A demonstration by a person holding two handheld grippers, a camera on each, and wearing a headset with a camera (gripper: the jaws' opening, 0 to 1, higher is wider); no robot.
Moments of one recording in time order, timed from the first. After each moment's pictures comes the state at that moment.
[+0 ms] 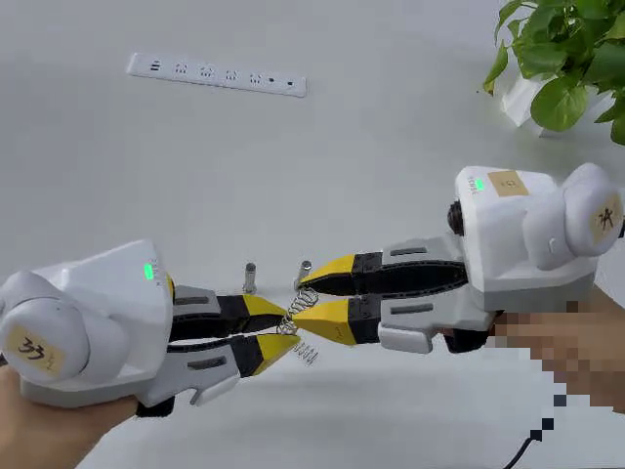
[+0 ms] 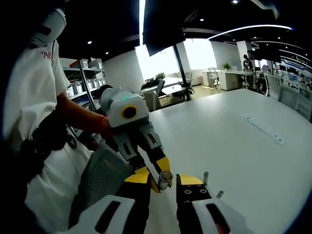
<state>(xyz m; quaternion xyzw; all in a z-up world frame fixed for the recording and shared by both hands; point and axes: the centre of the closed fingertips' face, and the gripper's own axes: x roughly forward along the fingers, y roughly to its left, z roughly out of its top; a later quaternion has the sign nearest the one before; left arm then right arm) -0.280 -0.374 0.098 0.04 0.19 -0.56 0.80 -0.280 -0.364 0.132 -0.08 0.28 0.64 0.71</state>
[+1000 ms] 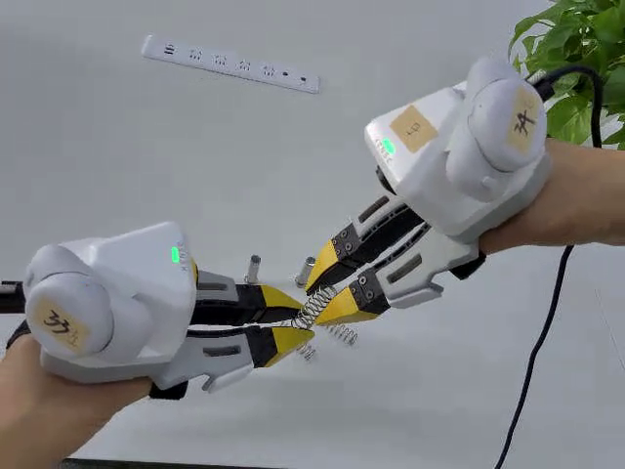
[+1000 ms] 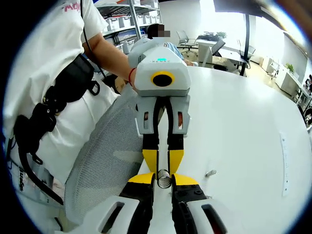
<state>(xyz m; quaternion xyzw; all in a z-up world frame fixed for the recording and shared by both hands) -0.283 -0.381 0.103 0.04 0.17 -0.58 0.80 -0.290 -0.365 0.119 -0.33 0.33 0.74 0.48</state>
